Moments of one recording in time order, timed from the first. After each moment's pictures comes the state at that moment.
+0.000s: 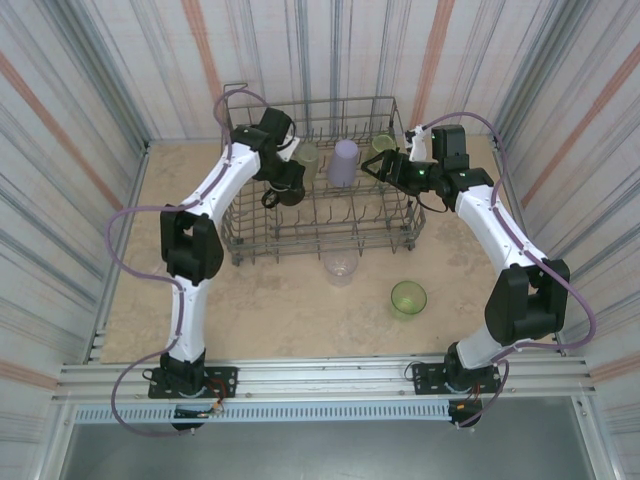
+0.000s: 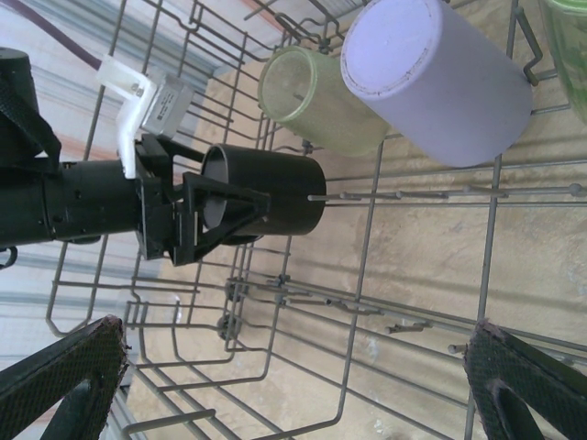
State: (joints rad) left arm -0.40 2.19 2.15 -1.08 0.01 -0.01; right arm 0.18 1.55 1.35 -0.43 -0.64 0.51
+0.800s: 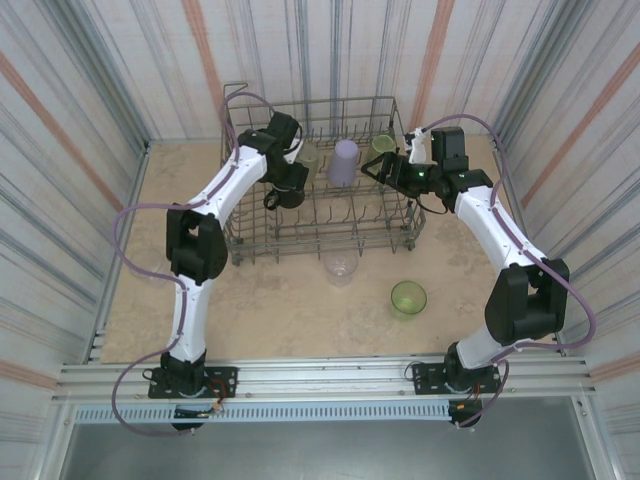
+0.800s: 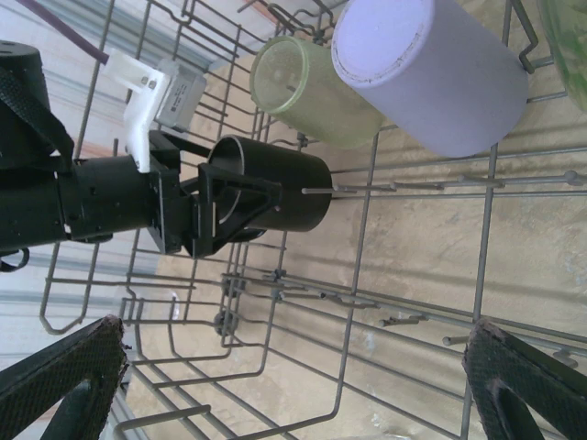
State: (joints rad) left arm -0.43 2.21 2.13 -1.05 -0.06 -0.07; right arm 0.19 1.55 1.34 -0.43 -0.64 0.51
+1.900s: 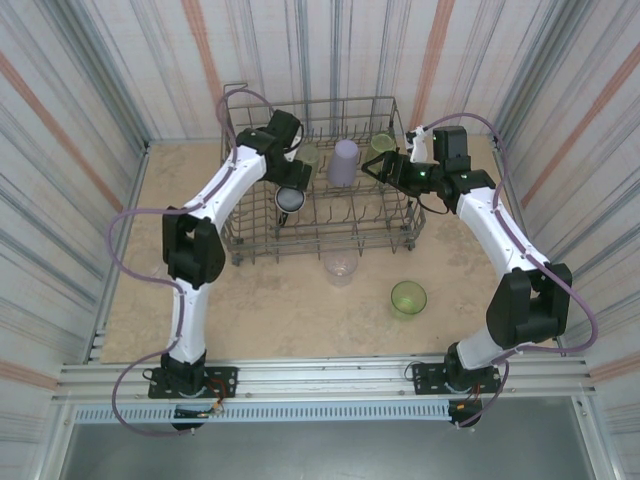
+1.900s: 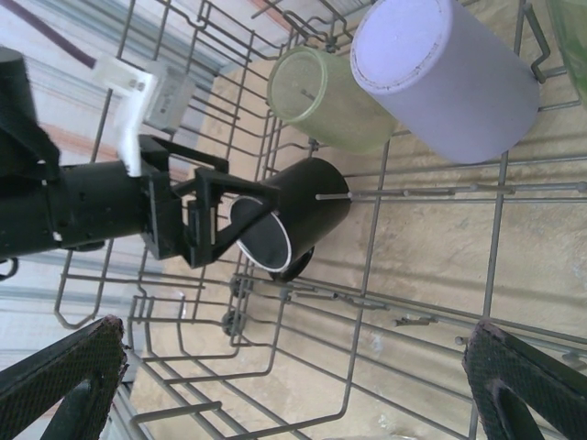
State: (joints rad) left arm -0.45 2.15 2.12 -1.07 -0.10 -0.13; right arm 0.19 1.53 1.34 -0.43 -0.65 0.51
